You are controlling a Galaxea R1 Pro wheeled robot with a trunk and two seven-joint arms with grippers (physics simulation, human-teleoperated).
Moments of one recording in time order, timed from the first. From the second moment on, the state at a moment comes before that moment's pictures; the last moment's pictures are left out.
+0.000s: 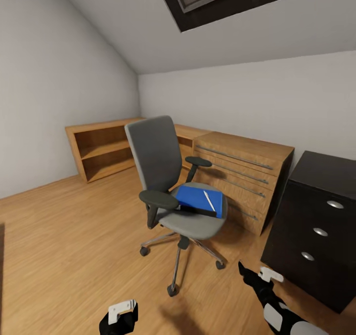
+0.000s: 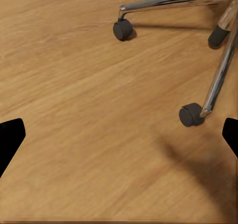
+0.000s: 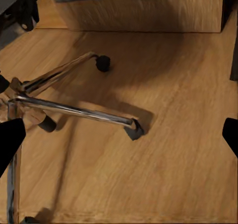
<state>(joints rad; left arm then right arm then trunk) -0.19 -0.12 0.04 -0.61 0.09 -0.23 0.12 -0.60 -0.09 -0.33 -0.08 -0.21 -0.43 0.27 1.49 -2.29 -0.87</state>
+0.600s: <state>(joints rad) -0.14 -0.11 0.05 -0.49 0.10 -0.29 0.12 -0.55 -0.04 -0.31 0.02 -0.09 -0.48 0.26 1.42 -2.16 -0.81</state>
